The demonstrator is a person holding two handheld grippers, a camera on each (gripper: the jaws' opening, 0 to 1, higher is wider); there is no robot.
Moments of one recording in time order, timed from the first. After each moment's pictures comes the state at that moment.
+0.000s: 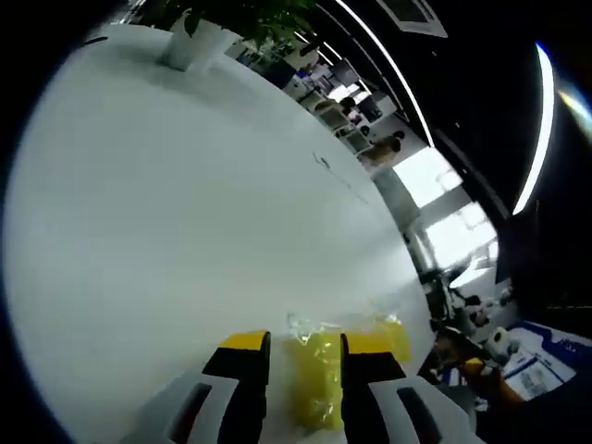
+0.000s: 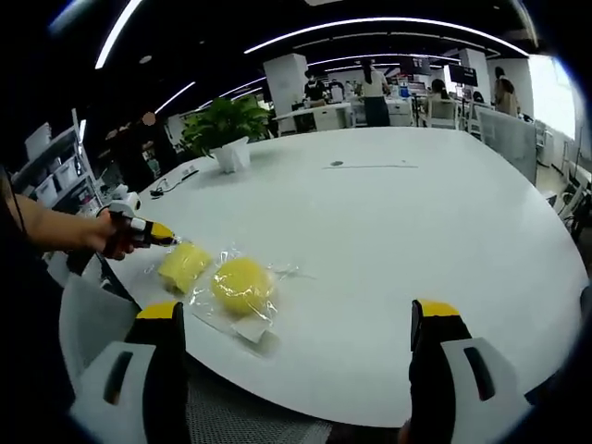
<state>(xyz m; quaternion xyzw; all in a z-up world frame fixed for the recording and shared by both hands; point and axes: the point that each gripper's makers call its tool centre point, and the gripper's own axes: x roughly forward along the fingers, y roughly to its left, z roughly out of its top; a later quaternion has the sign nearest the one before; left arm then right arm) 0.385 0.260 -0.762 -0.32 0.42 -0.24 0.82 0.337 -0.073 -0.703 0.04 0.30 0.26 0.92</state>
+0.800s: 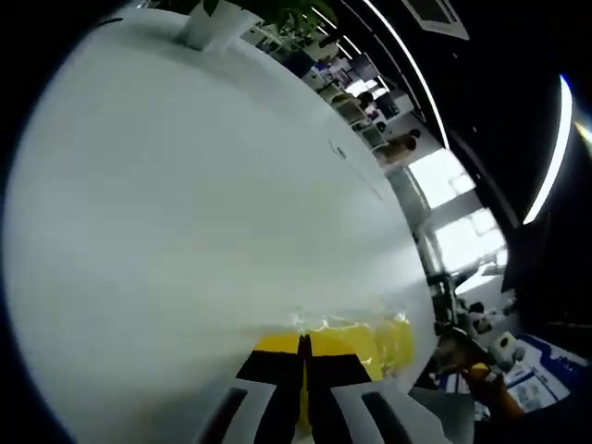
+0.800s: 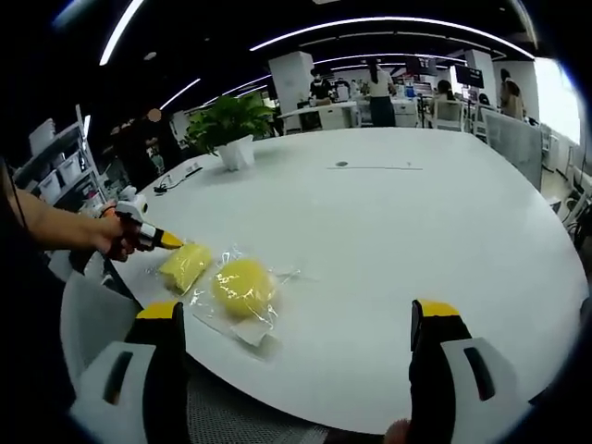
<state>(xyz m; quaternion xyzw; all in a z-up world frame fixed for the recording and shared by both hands) 0.382 0.253 -0.774 -0.34 0.44 -0.21 0.81 0.345 -0.069 -0.701 0.03 0.30 0.27 0.91</state>
